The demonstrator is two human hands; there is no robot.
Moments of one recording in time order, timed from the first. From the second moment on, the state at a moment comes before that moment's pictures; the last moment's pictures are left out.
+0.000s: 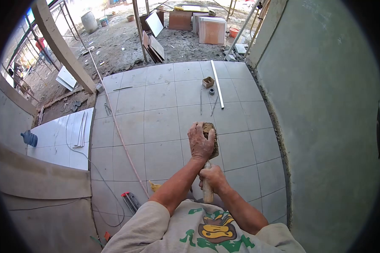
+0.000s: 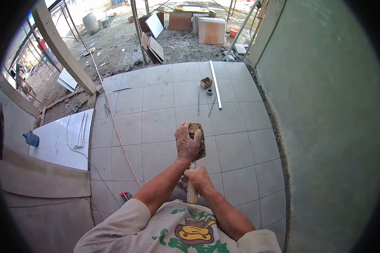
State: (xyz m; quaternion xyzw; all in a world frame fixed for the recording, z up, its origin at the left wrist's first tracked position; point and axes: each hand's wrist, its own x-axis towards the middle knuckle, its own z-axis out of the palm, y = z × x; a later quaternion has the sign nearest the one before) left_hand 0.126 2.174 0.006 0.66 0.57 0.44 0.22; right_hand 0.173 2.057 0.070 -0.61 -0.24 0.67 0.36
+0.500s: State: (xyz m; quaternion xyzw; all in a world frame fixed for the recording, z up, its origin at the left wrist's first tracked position) left_hand 0.175 2.546 -0.054 0.67 0.60 0.39 0.21; right_hand 0.228 2.437 0.001 -0.60 -0.19 0.70 0.34
